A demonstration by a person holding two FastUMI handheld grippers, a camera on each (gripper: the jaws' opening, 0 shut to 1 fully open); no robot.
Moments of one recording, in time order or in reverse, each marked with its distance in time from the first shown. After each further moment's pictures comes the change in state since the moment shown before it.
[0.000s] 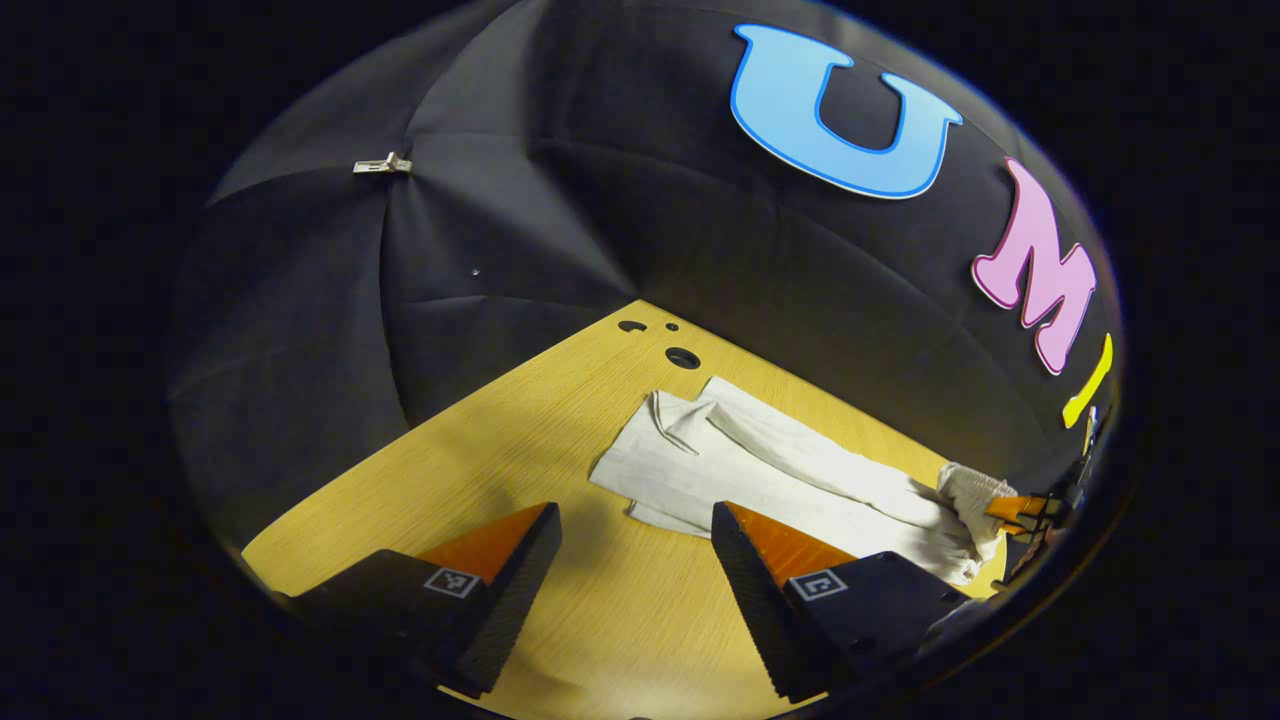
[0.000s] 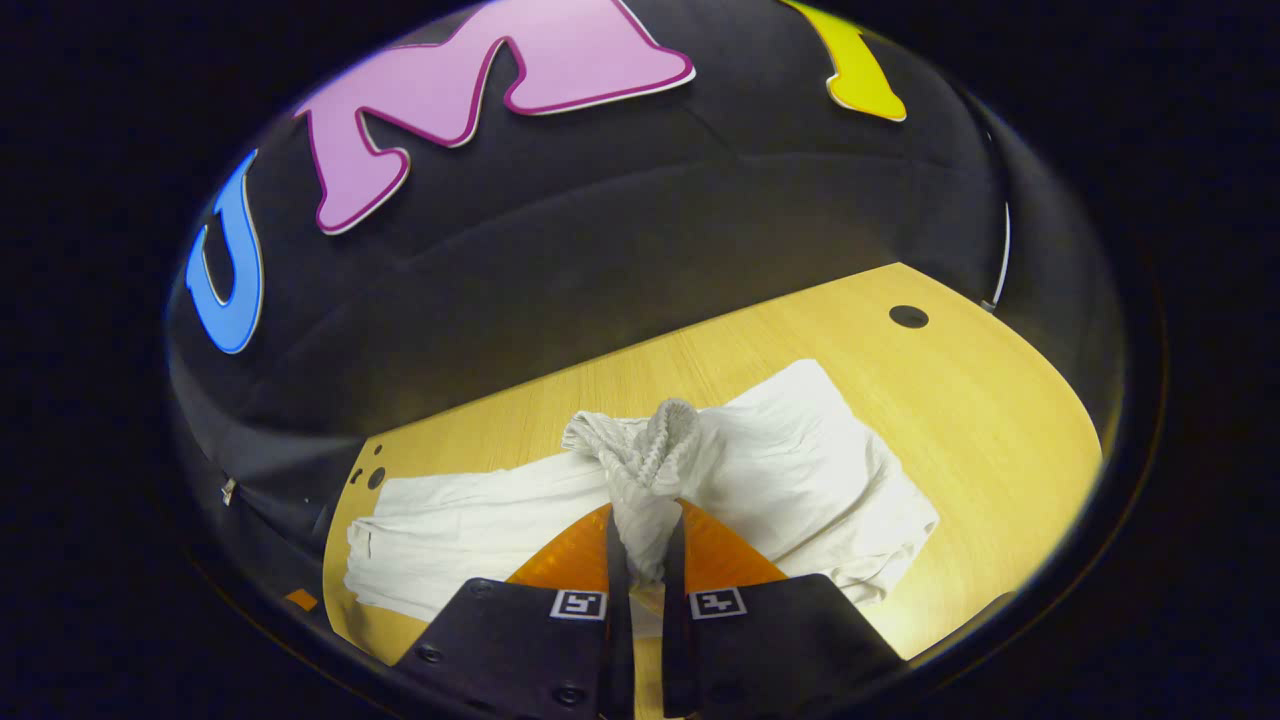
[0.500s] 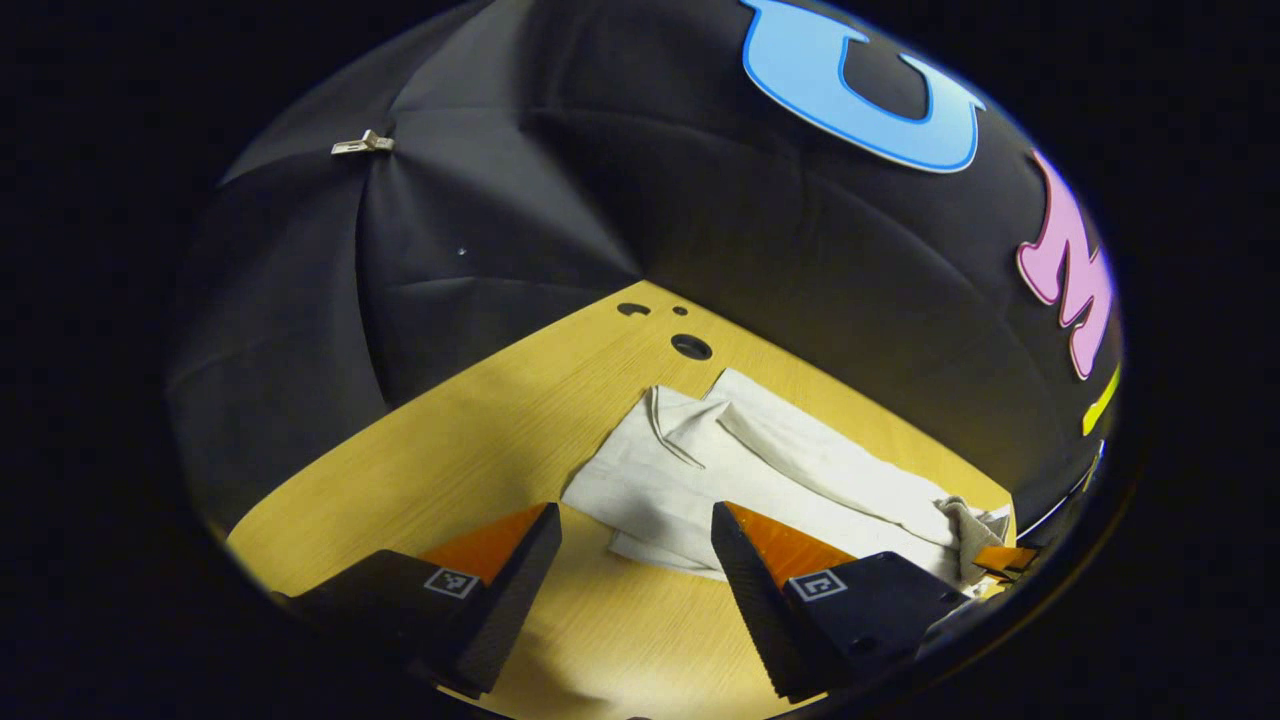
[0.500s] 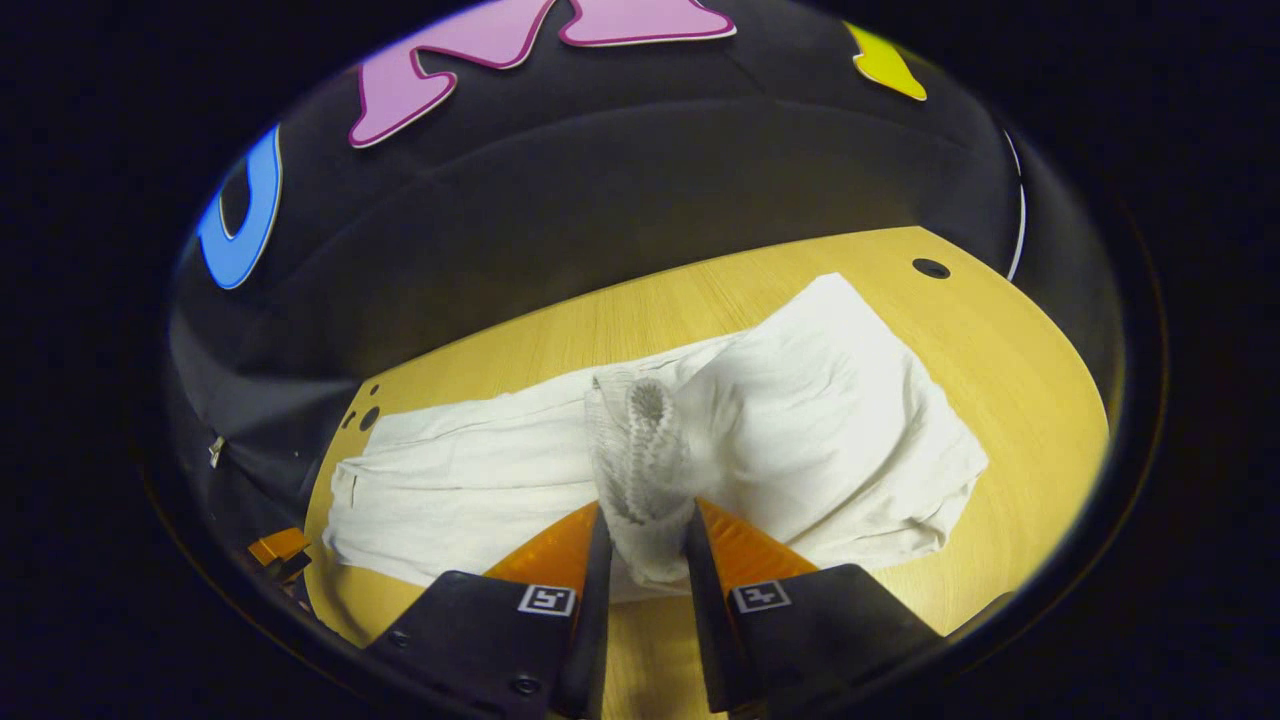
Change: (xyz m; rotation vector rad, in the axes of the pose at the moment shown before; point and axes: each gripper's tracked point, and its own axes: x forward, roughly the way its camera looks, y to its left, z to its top) left arm 0.064 -0.011 -0.015 0.003 0.074 0.055; right arm 0.001 0.019 -0.063 -0.052 0.101 0.031
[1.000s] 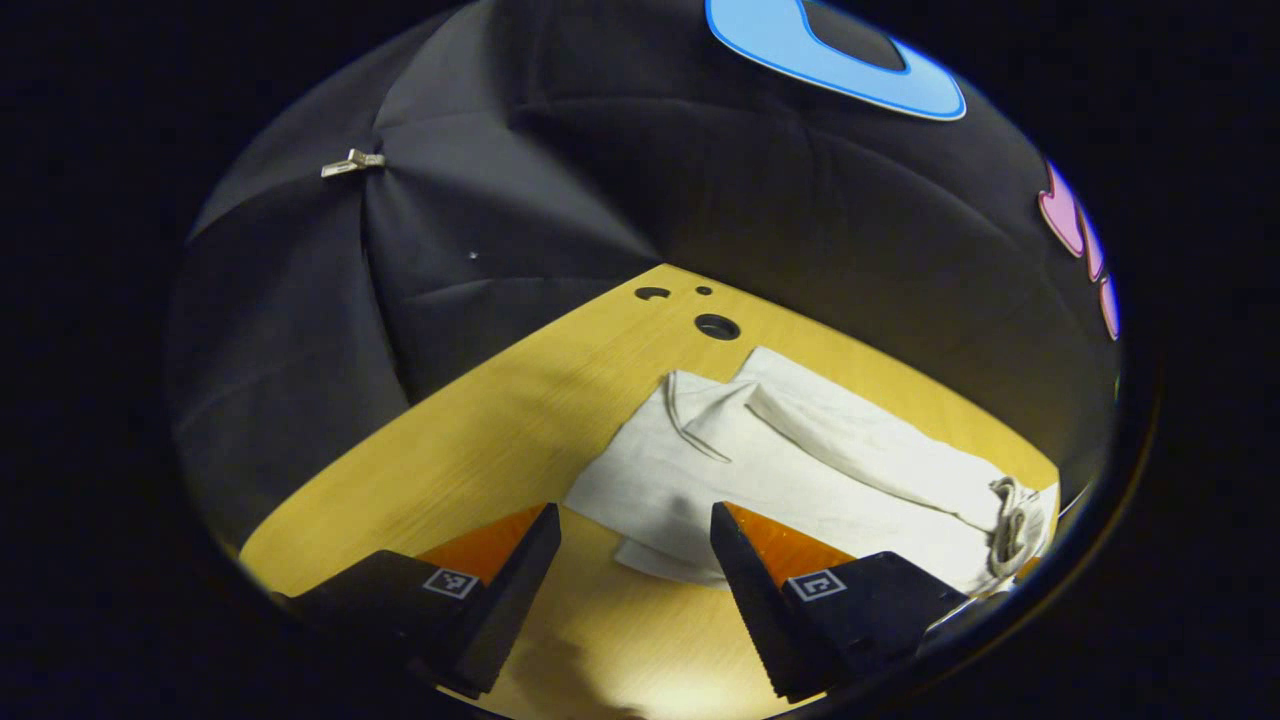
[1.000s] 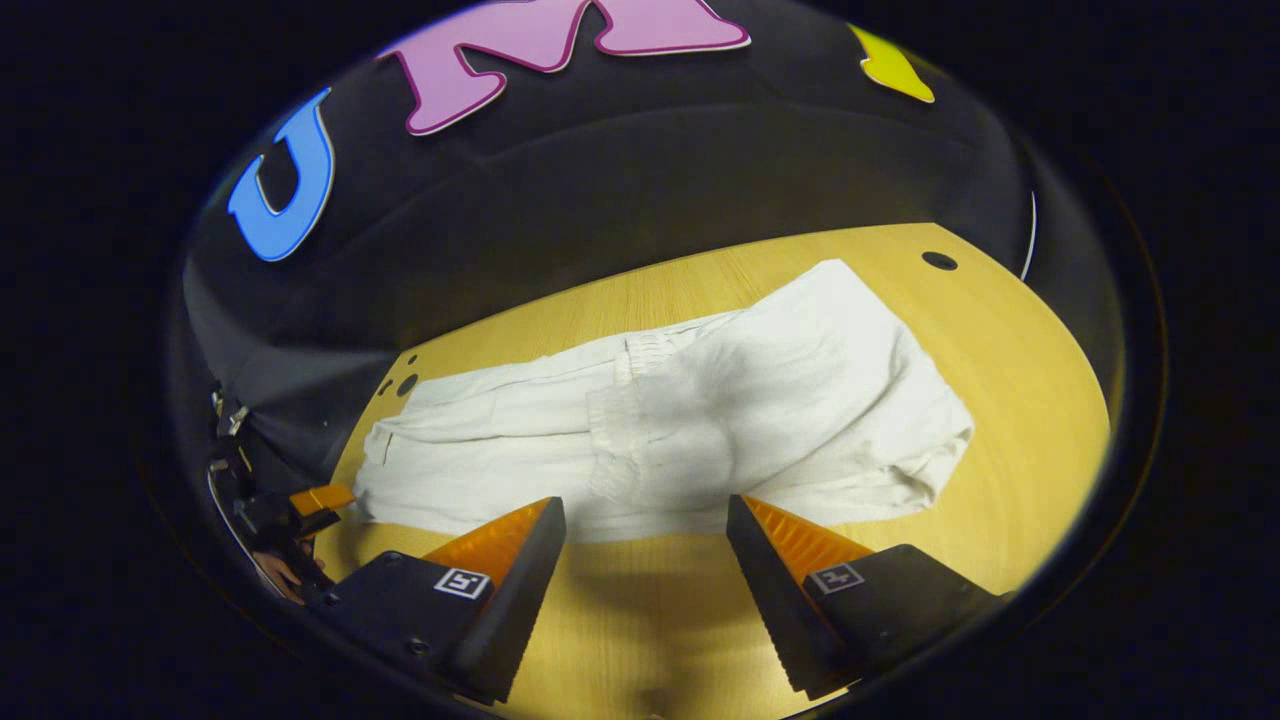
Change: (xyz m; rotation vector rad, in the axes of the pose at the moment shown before) left arm 0.024 0.010 -0.006 0.086 0.018 0.180; right arm -0.062 -0.009 -0.030 -0.076 0.012 0.059
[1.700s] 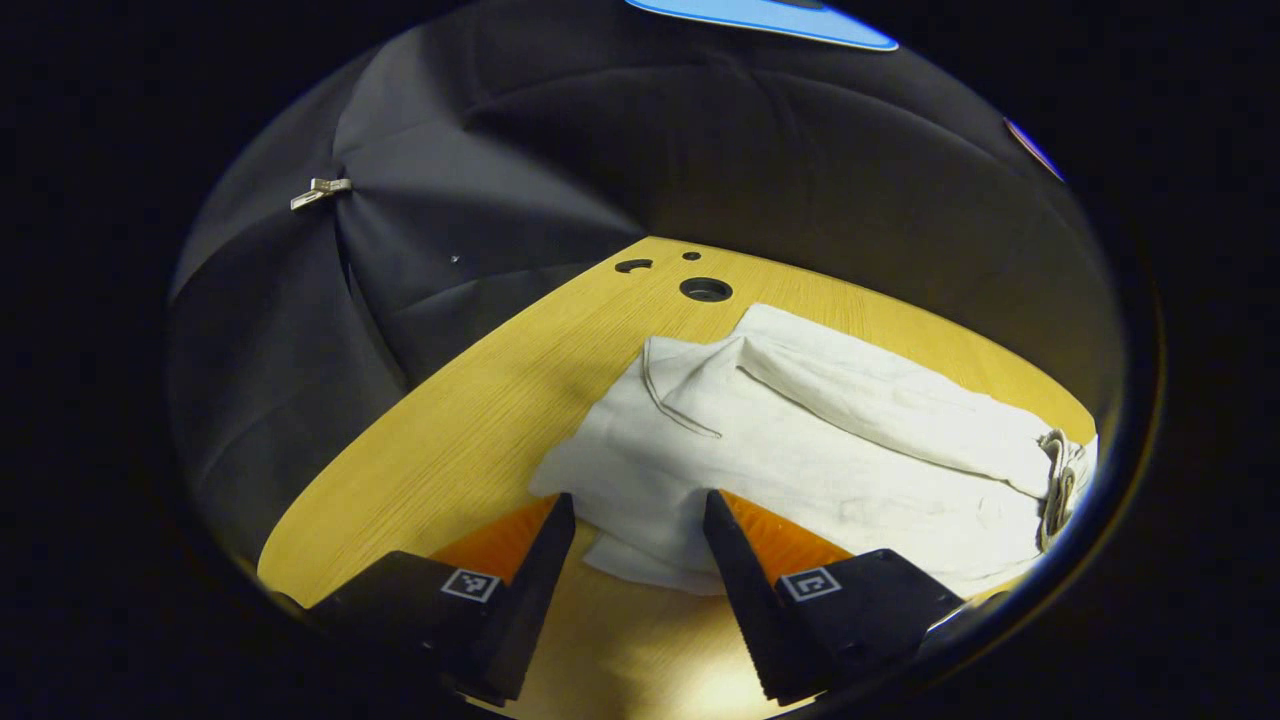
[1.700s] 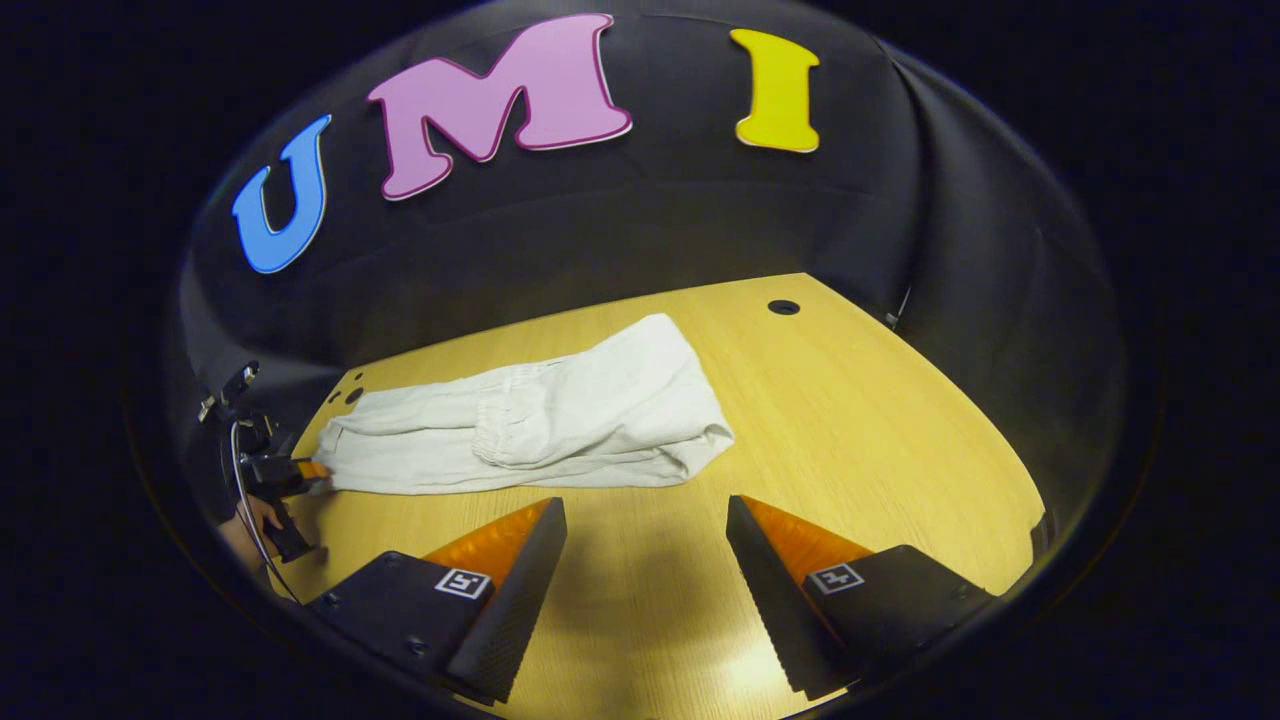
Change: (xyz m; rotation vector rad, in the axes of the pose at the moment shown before) left arm 0.020 -0.026 -0.017 0.132 0.035 0.031; right arm -0.130 -0.107 -0.002 0.017 -0.162 -0.201
